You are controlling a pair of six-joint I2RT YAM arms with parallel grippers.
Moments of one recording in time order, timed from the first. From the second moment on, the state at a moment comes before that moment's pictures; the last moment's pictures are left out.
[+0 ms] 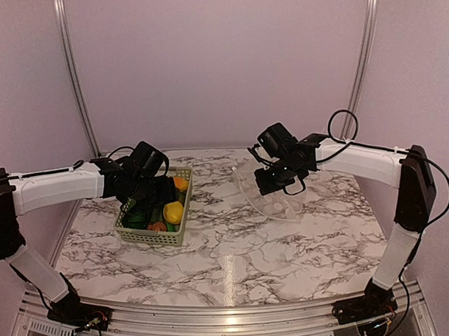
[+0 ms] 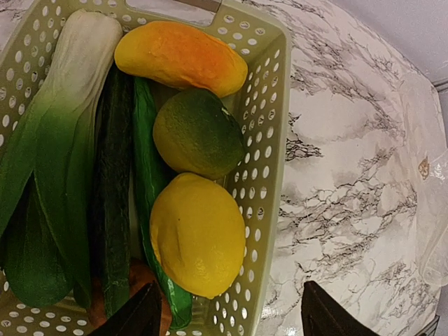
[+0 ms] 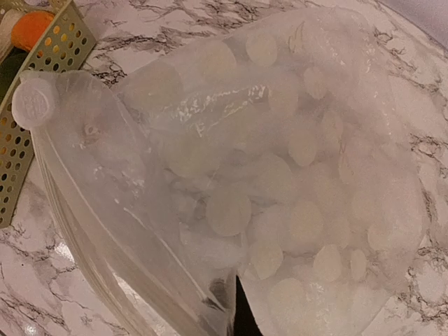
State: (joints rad) left arm -0.72 1.56 1.14 -0.51 -0.17 -0.85; right arm 0.69 1.76 1.44 -0.68 0.13 0.27
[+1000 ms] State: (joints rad) left arm -0.64 1.79 1.22 -0.54 -0.04 -0.90; right arm 0.69 1.76 1.44 -0.67 0.09 0.27
